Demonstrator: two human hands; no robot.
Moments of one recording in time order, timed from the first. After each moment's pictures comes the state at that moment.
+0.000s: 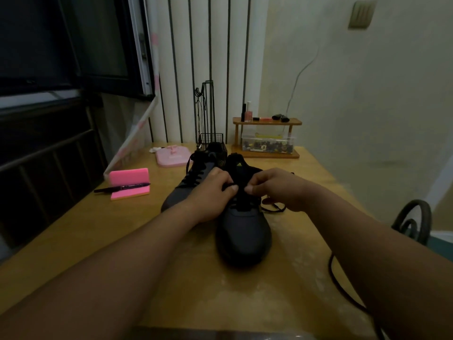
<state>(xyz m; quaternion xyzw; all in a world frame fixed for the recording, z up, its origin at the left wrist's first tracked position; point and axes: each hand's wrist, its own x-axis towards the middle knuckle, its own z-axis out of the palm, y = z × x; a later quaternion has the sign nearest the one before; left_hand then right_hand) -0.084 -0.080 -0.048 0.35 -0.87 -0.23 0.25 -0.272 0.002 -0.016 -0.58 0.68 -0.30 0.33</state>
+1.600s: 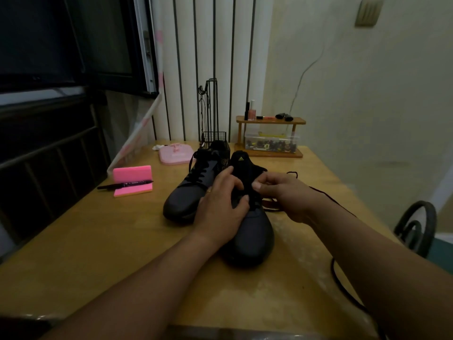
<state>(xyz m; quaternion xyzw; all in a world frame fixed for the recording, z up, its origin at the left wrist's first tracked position) -0.087 -0.036 -0.083 0.36 -0.82 -0.21 0.39 -0.270 0.018 -0.034 -0.52 0.59 -0.45 0.42</state>
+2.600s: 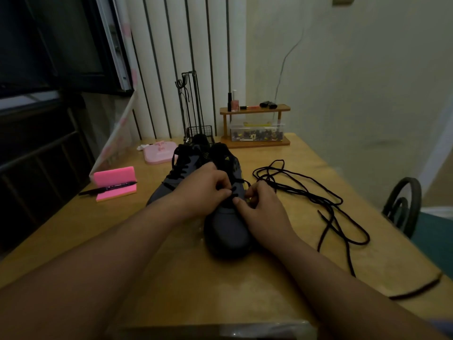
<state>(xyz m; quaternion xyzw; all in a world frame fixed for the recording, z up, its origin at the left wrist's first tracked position) -0.088 -0.056 -0.035 0.34 -0.91 -0.14 0.18 -0.237 0.042 -0.105 -0.52 0.70 -0.48 0.08</state>
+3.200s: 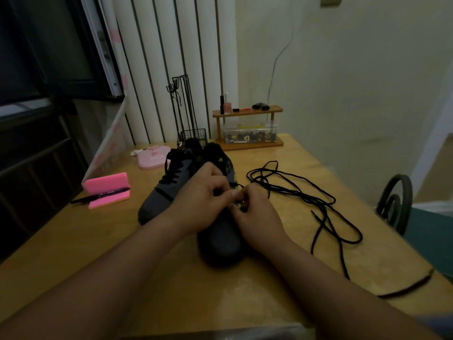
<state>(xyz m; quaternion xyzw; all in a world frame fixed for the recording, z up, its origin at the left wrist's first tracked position) -0.091 -0.033 -0.043 0.29 -0.90 -0.18 0.28 -0.238 0.042 -0.108 -0.53 0.70 -0.47 0.07</state>
